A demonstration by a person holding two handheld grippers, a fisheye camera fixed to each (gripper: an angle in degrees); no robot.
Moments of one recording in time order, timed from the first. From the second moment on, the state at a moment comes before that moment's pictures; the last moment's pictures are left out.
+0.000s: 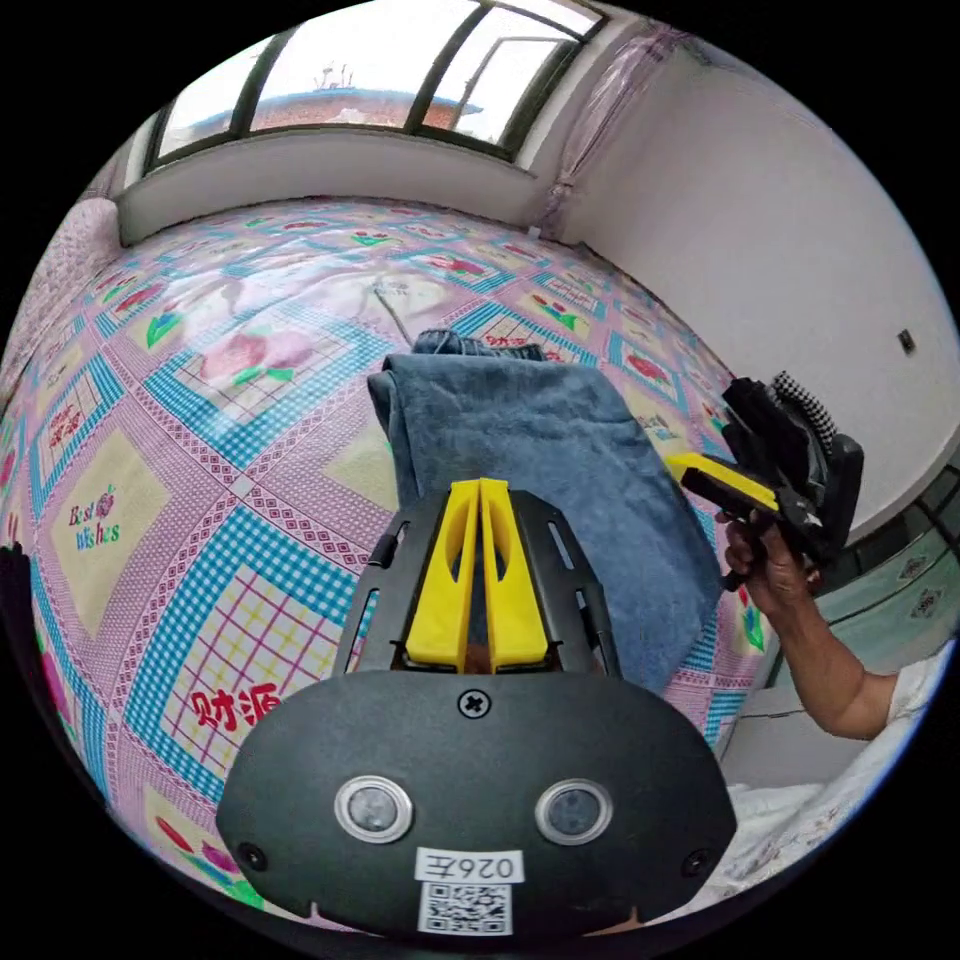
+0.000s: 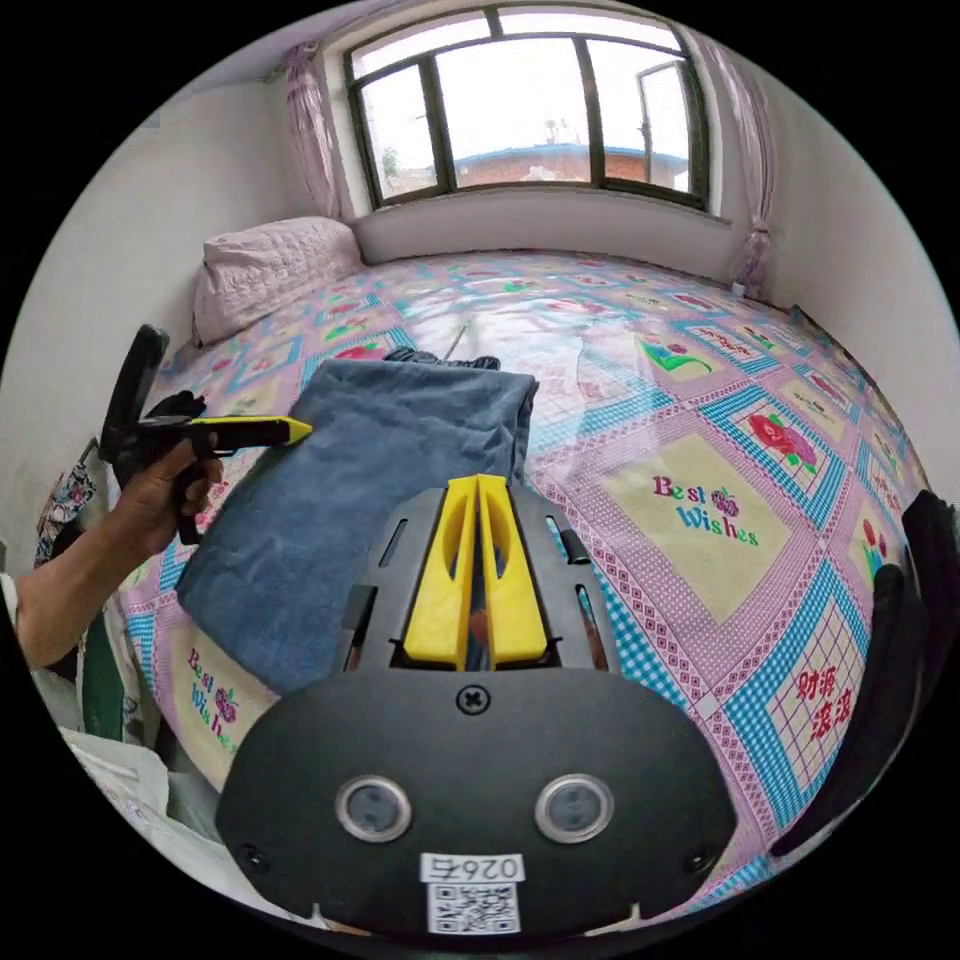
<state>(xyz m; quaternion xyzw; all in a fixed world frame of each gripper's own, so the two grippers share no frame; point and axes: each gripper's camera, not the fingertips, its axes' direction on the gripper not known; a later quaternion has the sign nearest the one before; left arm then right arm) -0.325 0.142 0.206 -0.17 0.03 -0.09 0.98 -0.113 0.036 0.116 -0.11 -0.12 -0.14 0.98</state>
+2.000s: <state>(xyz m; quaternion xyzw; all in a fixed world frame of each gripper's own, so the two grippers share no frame) -0.515 0.234 0.103 -0.16 0.35 -0.26 0.89 0.104 -0.016 0.186 -0.23 -0.44 -0.03 0.87</state>
